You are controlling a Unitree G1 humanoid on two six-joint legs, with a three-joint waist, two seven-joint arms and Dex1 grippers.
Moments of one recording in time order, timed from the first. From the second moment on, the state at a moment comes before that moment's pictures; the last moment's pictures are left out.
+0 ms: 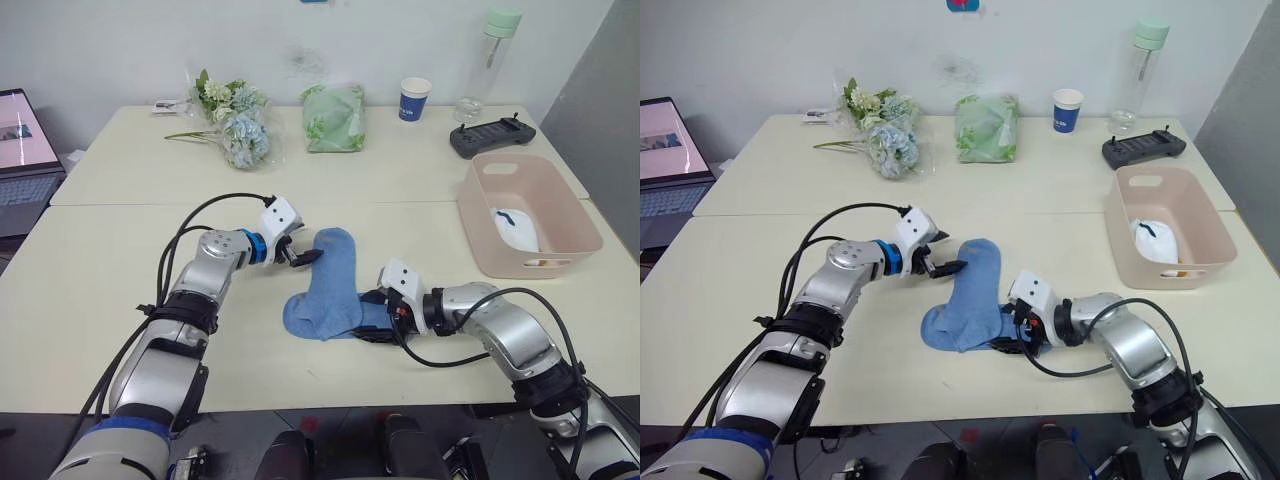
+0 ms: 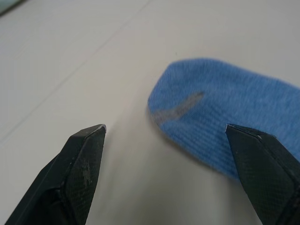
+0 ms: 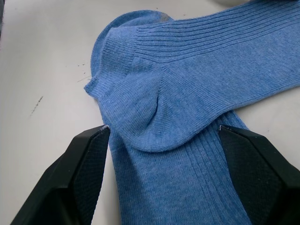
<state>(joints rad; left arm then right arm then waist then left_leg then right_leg) -0.85 0.42 -0.22 0.84 -0.05 0.00 -0.87 -0.45 -0.49 0.37 -0.19 0.25 0.76 0.90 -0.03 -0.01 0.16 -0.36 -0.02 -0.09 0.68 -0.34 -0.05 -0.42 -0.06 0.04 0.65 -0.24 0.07</state>
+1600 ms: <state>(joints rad) -0.73 0.41 -0.08 0.66 -0.07 0.12 -0.93 -0.50 -0.49 0.34 -0.17 0.30 0.84 0.87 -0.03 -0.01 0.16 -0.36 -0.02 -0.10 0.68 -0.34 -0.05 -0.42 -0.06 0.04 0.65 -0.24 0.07</state>
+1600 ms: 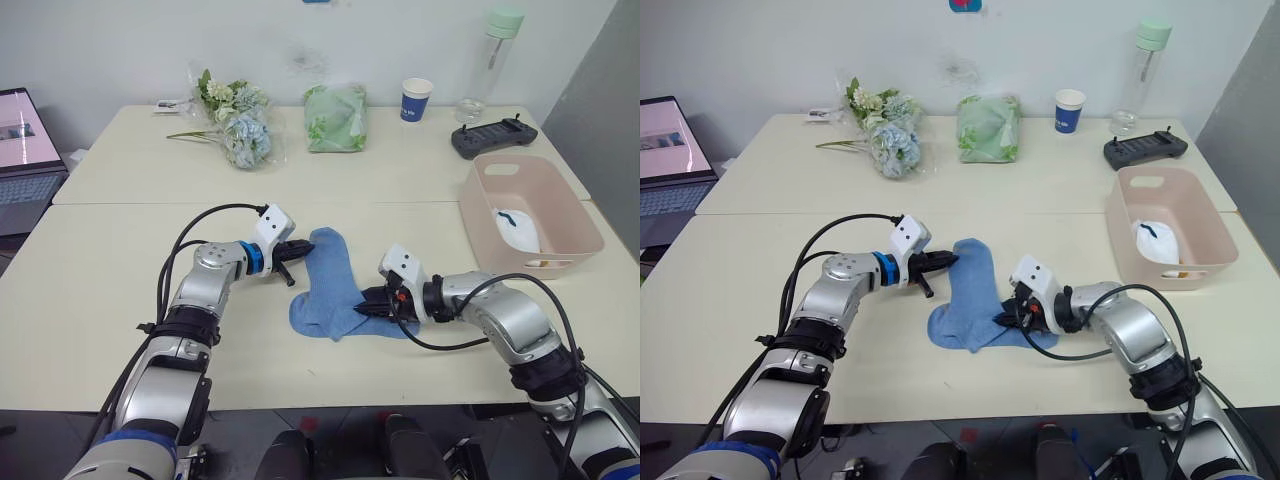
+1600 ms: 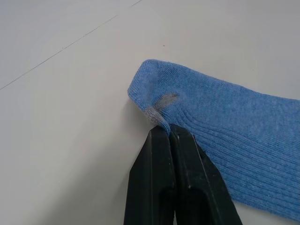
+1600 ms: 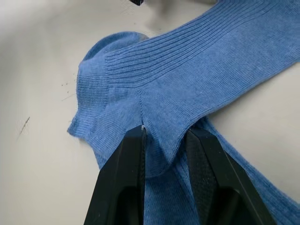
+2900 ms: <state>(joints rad) -0.15 0.19 -0.02 -0.27 -0.17 0.57 -0.38 -0.92 -0.46 0.39 0.46 0.16 0.59 1.02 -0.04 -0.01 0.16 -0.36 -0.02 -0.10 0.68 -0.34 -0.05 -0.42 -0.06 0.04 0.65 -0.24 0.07</state>
